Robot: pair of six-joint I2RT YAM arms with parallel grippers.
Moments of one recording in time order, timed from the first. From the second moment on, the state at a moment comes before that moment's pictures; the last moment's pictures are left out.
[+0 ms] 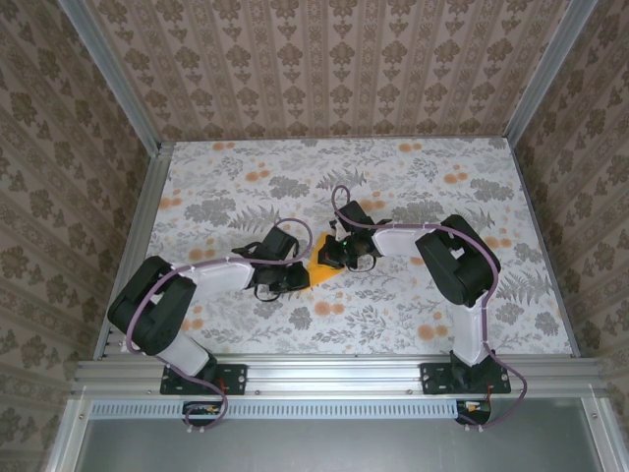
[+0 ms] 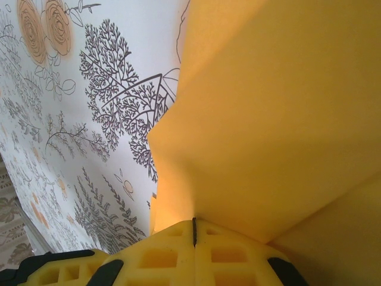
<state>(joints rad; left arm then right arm) -0.70 1.56 0.72 -0.26 0.27 -0.75 0.58 1.99 1.13 -0.16 -0.49 0.81</state>
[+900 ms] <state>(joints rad) -0.72 1.64 0.79 -0.20 0.31 -0.73 0.58 1.99 1.13 -0.16 -0.49 0.82</state>
